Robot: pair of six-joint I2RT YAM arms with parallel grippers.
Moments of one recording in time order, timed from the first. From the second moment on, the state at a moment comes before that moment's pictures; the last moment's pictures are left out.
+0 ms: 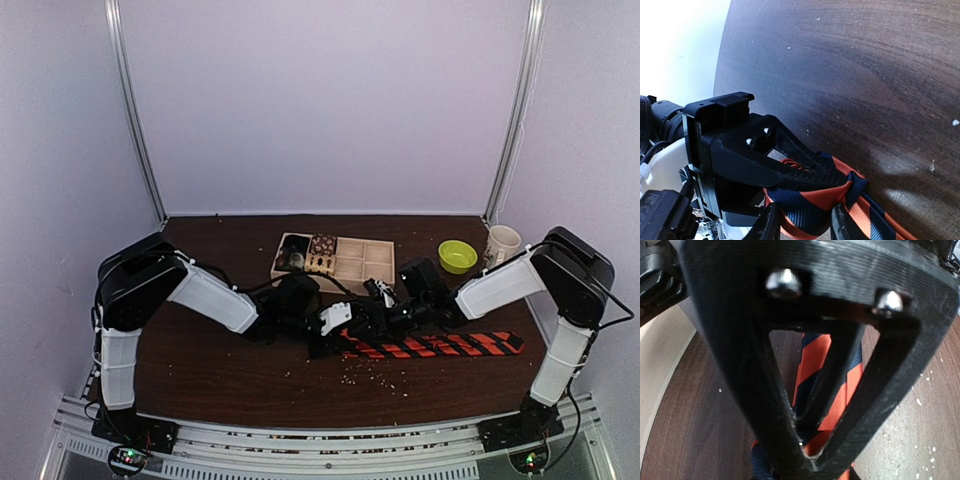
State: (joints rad) left arm -0.95 2.10 1.08 0.34 0.40 0.39; right arm 0.69 1.79 0.77 0.27 -0.65 0.75
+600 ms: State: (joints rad) left arm -0.94 1.94 0.79 0.52 0.34 0.34; right arm 0.69 1.79 0.67 0.32 -0.66 0.73
